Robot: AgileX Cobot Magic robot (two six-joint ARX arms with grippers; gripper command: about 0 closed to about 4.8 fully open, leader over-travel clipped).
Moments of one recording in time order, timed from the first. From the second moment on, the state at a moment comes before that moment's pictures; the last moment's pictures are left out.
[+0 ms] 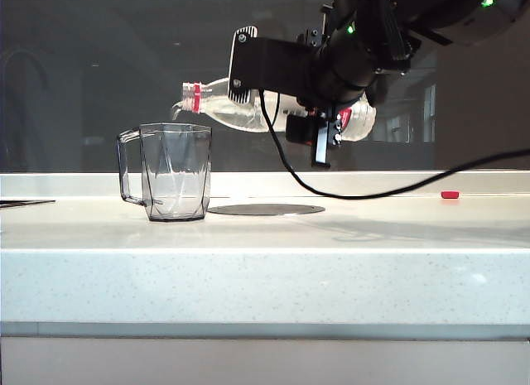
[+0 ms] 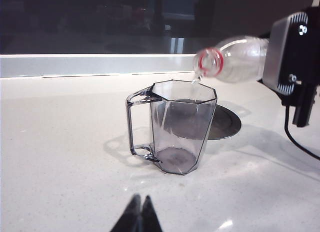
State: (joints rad) left arm -0.47 0.00 0.01 0.05 -0.07 -0.04; right arm 0.65 1.68 0.89 0.69 0.40 -1.39
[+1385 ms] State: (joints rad) left arm -0.47 0.00 0.01 0.05 -0.07 -0.04; right arm 0.62 1.68 0.91 0.71 0.43 -1.58
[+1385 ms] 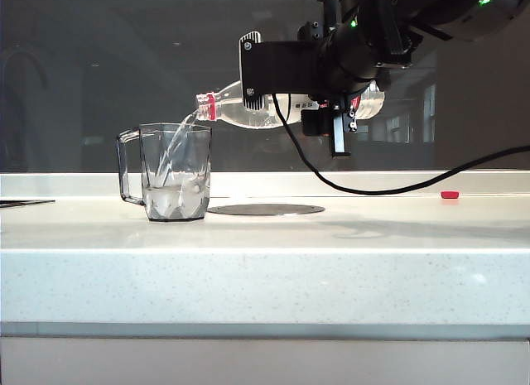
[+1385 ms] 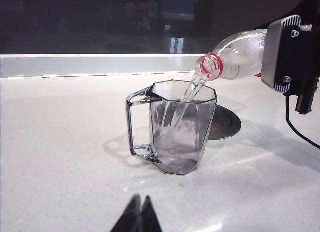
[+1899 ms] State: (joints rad) left arm -0.47 0.00 0.01 0.05 -0.07 -0.04; right arm 0.62 1.68 0.91 0.72 0.43 -1.58
